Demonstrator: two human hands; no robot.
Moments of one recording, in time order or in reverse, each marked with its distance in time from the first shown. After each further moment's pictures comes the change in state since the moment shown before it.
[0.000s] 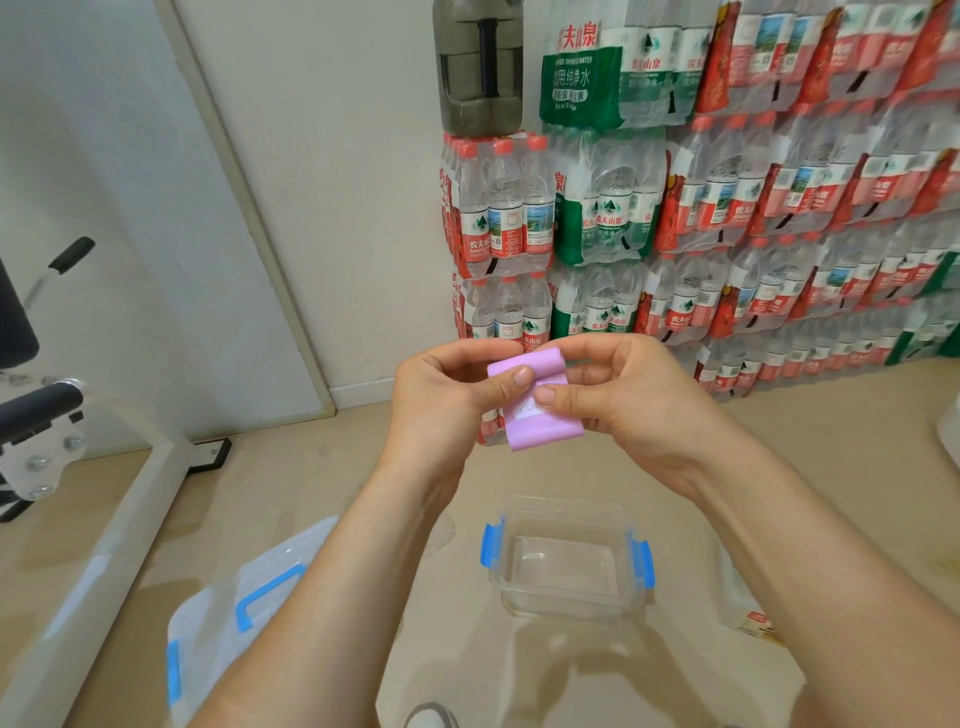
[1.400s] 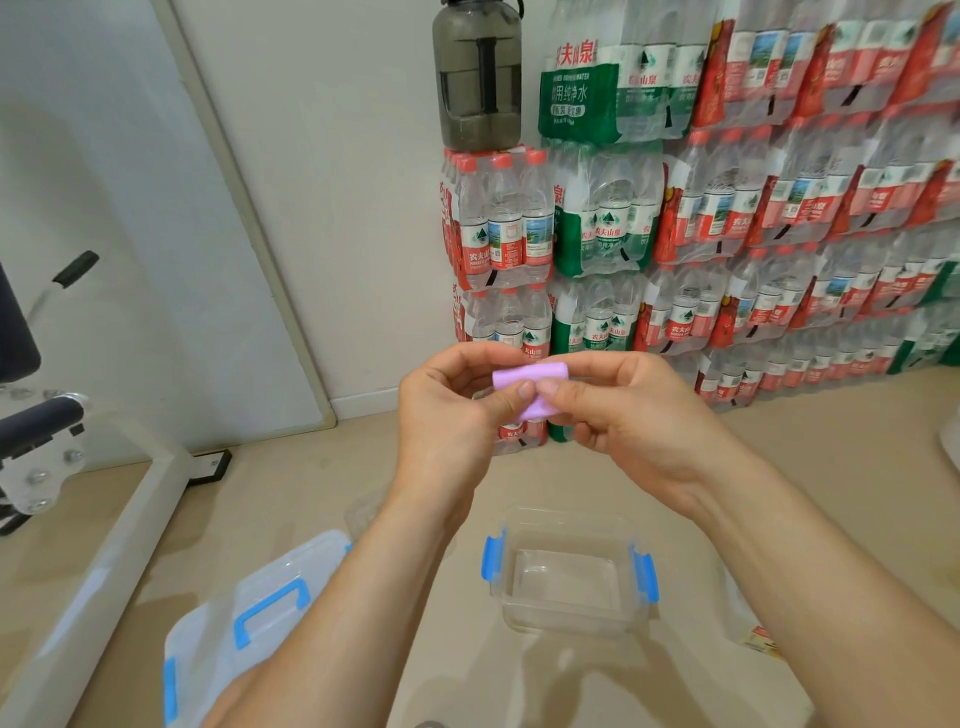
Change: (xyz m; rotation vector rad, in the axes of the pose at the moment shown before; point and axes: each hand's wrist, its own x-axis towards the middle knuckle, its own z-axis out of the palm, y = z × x) left_hand -0.002 -0.003 0.008 -0.006 0.011 0.187; right_hand -0.006 -0.006 0.002 0.111 -0.002 0.038
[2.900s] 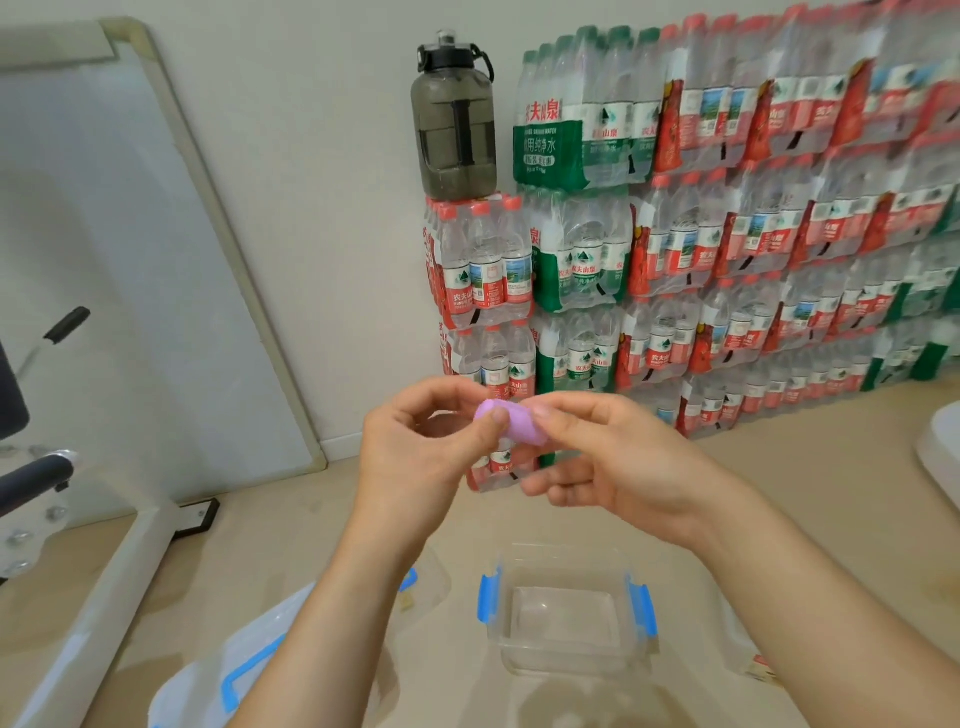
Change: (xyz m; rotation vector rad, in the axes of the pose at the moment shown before) left_hand -0.008 0.022 -0.012 0.146 -0.058 0.066; right_hand -0.009 -0.006 -0.009 0.038 -0.135 0.127
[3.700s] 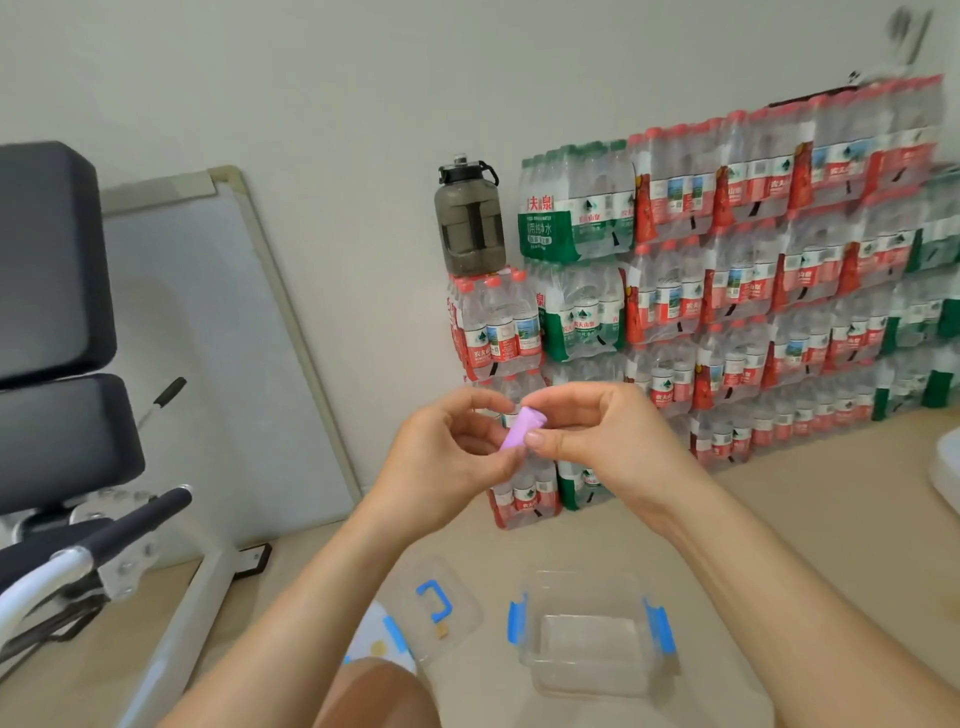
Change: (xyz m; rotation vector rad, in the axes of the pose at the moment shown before) left_hand -0.035 0.082 -0.009 0.317 -0.257 0.066; right_hand -0.073 -0.050 0.034 -0.156 0.251 -0.356
